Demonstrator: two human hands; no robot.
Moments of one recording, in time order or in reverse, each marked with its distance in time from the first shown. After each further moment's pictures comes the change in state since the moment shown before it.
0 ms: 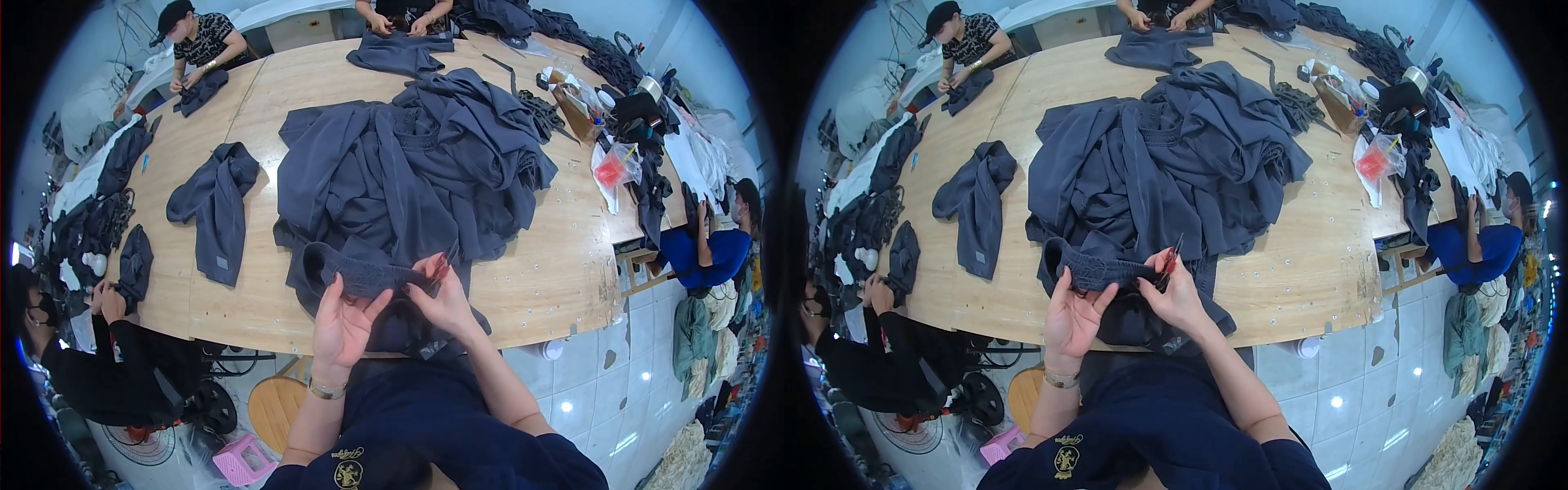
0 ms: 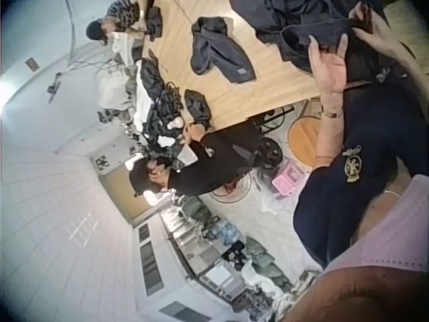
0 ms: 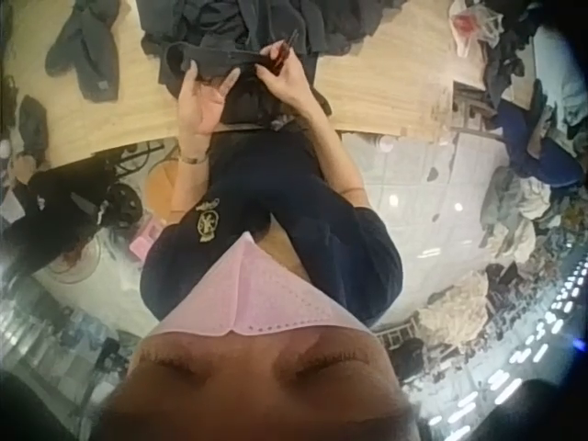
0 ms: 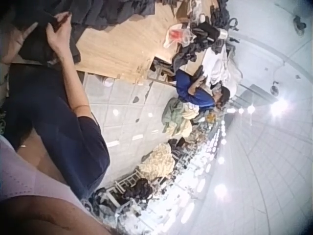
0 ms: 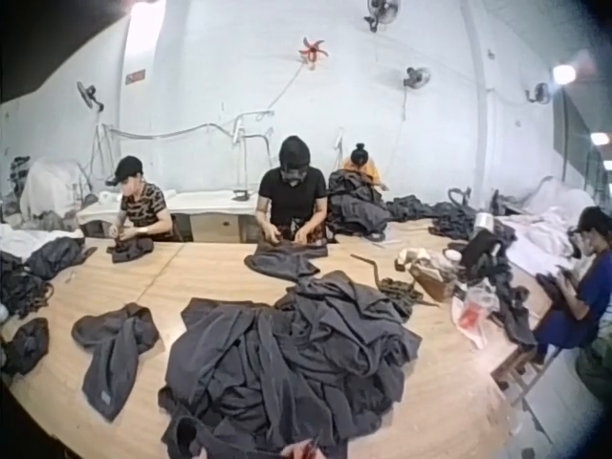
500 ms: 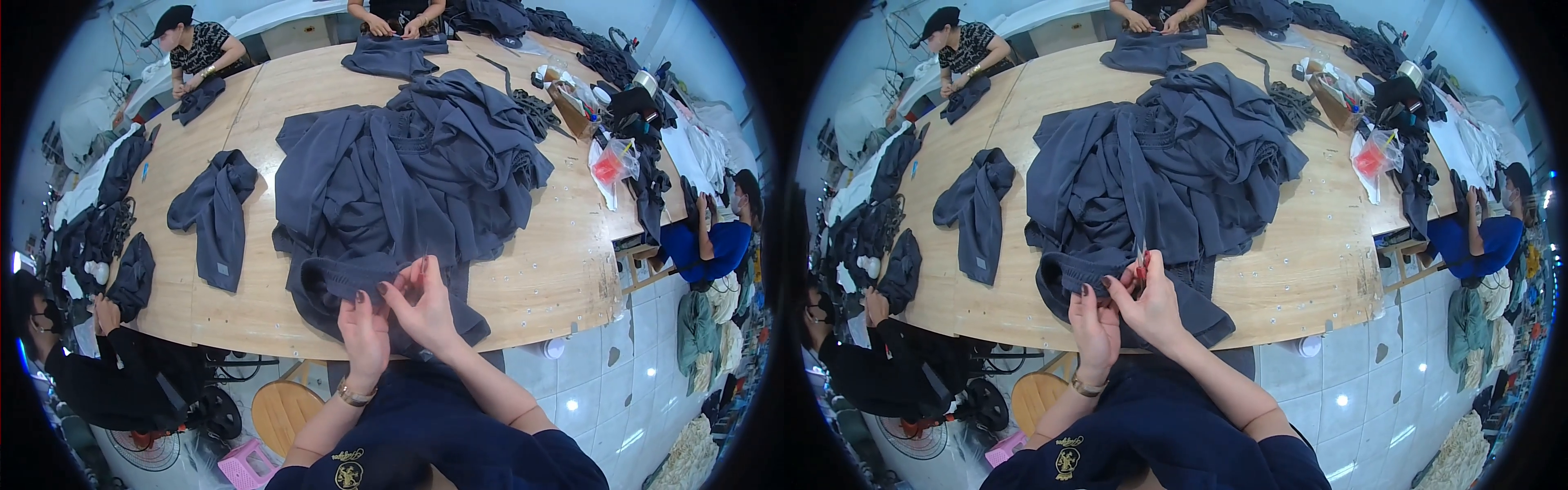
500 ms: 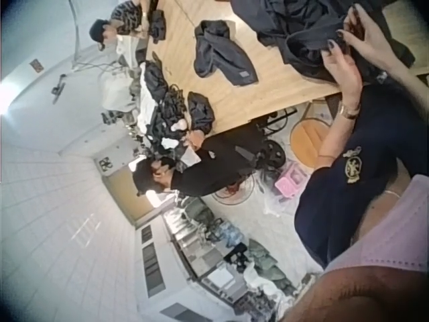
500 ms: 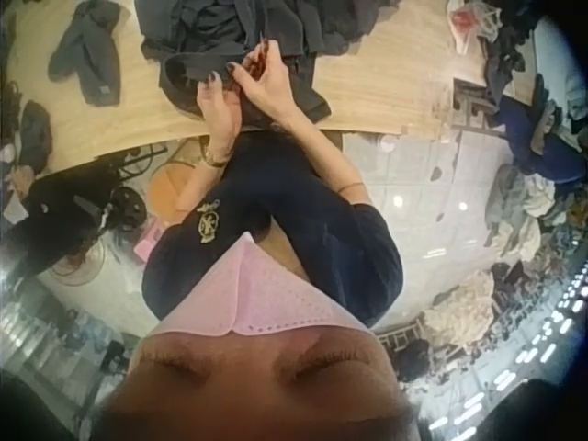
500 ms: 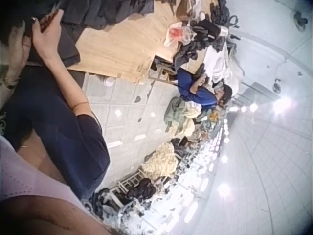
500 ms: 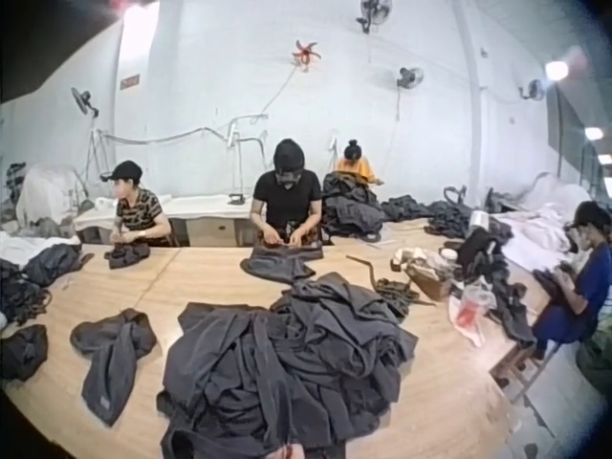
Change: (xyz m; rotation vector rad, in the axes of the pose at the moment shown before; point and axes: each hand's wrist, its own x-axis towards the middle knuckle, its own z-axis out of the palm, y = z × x) left_hand 0.002 -0.053 -0.006 0.352 0.022 0.400; right_hand -0.004 -0.037 0.030 0.024 0.141 -0.058
